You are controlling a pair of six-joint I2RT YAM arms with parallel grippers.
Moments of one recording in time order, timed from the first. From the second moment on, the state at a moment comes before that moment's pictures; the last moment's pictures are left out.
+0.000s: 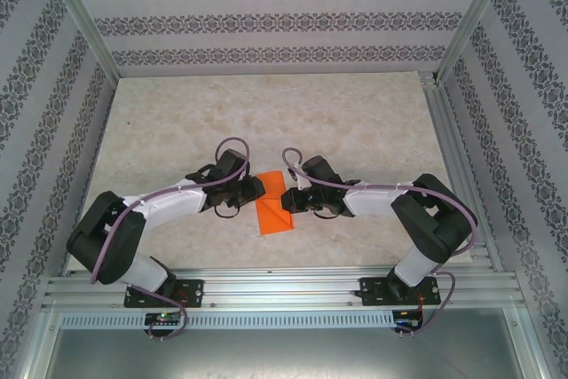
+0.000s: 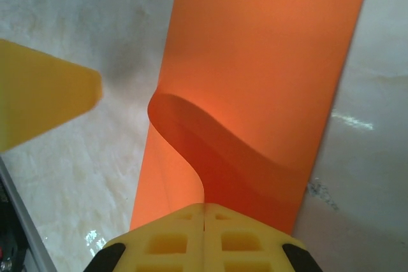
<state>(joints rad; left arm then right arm) -0.62 1.49 0.75 -0.22 0.20 -1.01 0.71 1.64 0.68 0.11 -0.44 0.55</state>
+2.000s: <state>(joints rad) -0.62 1.83 0.99 -0.16 0.21 -1.12 0.70 1.55 0.62 0.07 -0.55 0.45</state>
